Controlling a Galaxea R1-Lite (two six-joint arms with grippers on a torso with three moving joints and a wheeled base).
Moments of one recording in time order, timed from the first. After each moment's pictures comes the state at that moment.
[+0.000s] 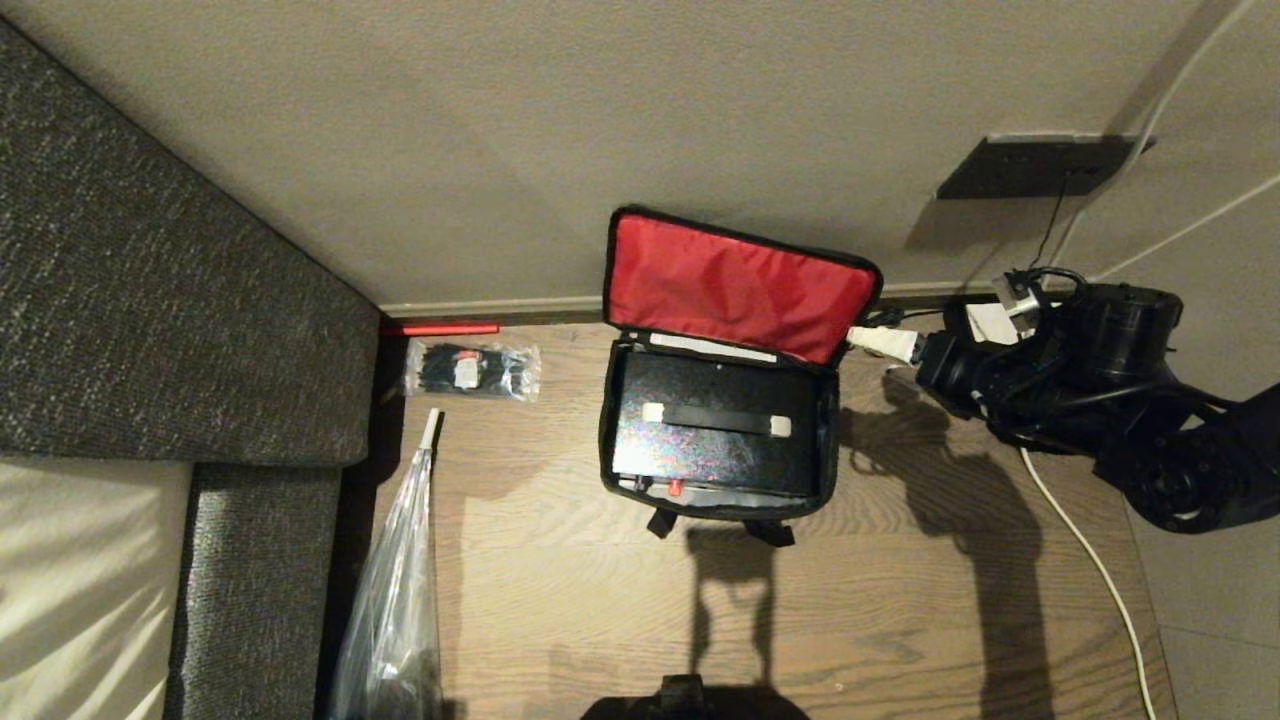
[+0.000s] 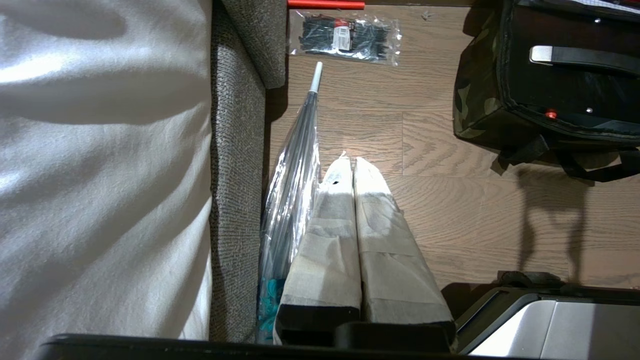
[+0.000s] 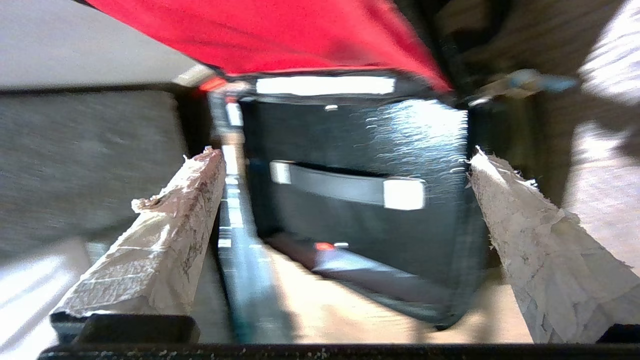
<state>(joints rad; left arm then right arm) 0.01 0.00 0.00 0.00 0.01 0.00 0.12 1.92 -0.84 -0.97 0.47 0.60</state>
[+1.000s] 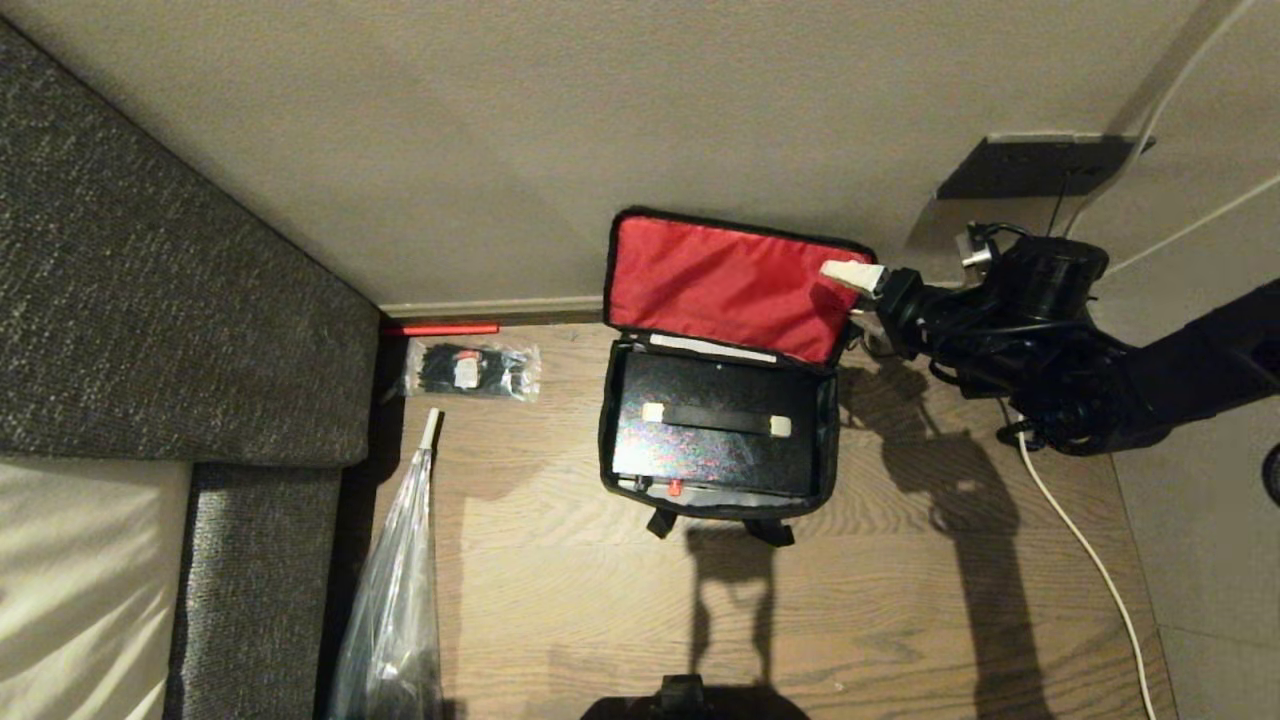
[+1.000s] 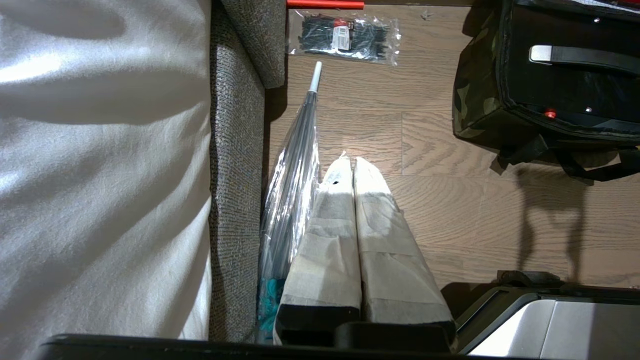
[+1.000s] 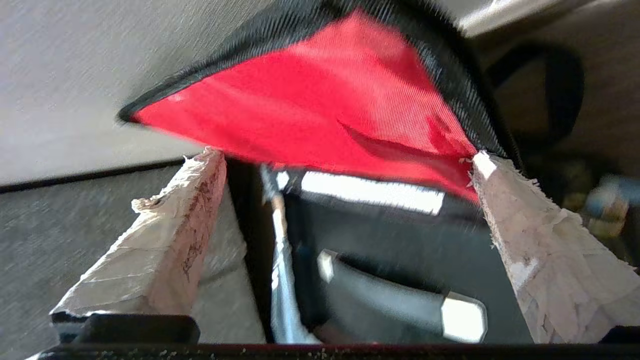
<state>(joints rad) 0.00 0.00 0.00 0.00 0.01 0.00 0.13 2.11 -1.20 -0.97 0.44 0.77</state>
